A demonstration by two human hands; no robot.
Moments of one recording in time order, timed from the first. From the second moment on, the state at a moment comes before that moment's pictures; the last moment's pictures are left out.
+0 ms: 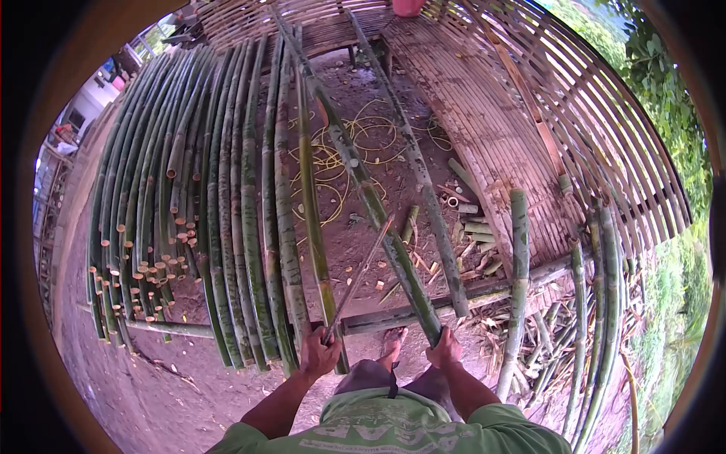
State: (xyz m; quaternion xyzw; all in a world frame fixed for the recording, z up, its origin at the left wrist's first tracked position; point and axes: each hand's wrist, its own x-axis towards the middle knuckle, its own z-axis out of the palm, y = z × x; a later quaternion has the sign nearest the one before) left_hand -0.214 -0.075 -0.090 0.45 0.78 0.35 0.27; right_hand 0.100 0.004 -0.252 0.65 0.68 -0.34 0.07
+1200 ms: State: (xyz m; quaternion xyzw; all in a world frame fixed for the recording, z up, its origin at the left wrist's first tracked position) left_hand -0.338 -0.165 -0.107 0.34 0.78 0.41 0.32; right_hand -0.140 -0.107 -0.280 0.48 0.64 -0.58 0.13
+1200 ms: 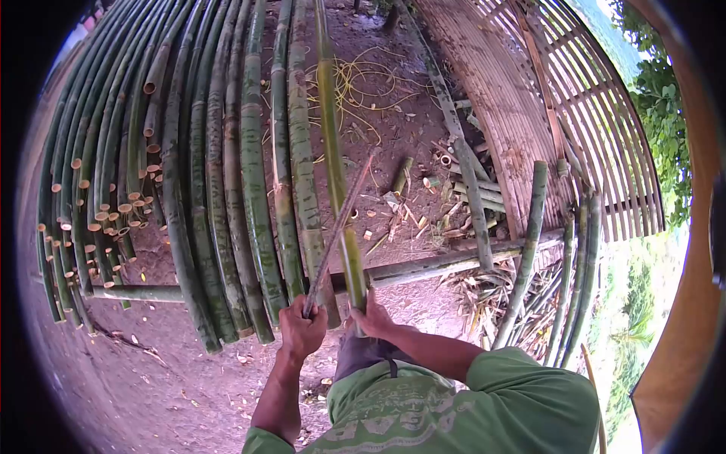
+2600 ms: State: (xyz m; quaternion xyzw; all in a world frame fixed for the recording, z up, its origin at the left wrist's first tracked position) left_hand -0.138 -0.072 -0.141 0.40 0.85 0.19 0.30; right_hand 0.407 -0.037 -0.341 0.81 0.46 -0.35 0.14
